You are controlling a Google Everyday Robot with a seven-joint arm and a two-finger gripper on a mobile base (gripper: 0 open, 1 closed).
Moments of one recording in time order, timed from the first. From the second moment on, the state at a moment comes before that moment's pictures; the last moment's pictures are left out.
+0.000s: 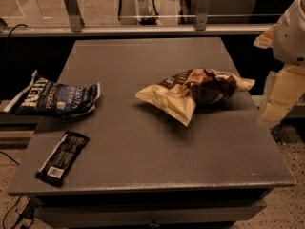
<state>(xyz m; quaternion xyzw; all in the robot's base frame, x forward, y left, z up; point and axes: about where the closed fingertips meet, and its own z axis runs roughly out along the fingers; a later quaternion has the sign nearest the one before) 0.438 -0.217 0.976 -0.60 0.78 -0.03 0.16</state>
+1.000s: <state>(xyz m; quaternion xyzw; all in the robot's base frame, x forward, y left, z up) 0.500 -0.173 0.940 -0.63 0.74 -0.02 0.24</state>
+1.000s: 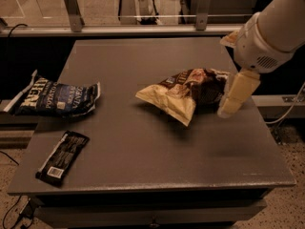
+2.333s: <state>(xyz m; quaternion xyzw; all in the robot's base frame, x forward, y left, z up) 0.560 -0.118 0.881 -0.63 0.73 -0.01 0.28</state>
